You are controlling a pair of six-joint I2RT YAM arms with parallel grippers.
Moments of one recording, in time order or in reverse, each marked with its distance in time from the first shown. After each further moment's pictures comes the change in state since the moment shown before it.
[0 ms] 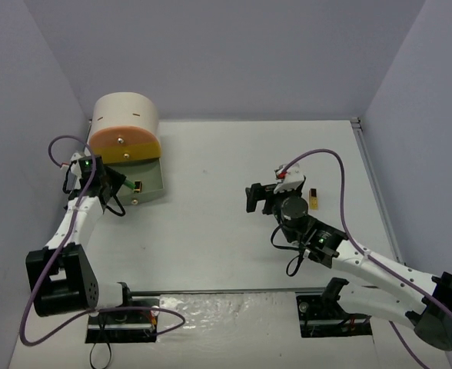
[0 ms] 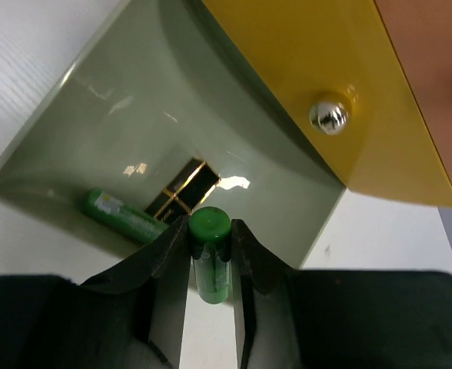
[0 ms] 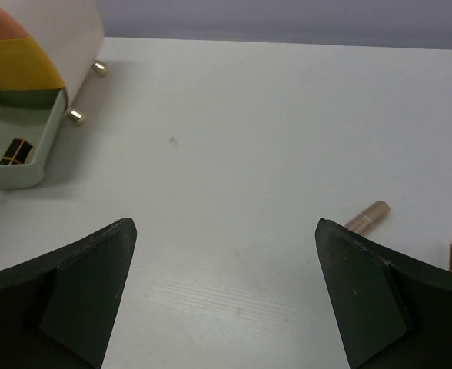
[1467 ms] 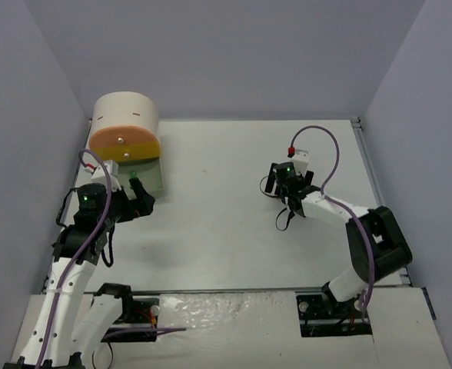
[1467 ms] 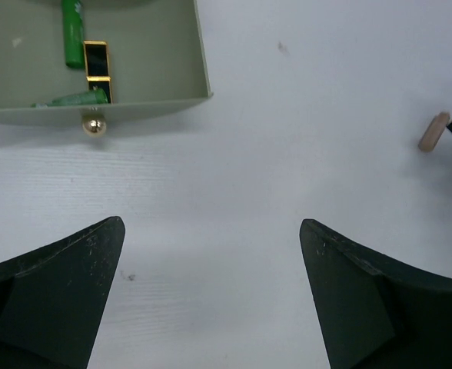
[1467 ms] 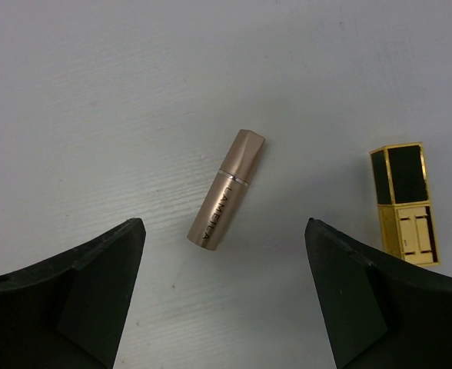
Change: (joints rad) left arm -0.217 -0.568 -0.021 -0.408 0.150 0.498; right arm -0.453 0.566 0.161 -0.147 -0.088 0.230
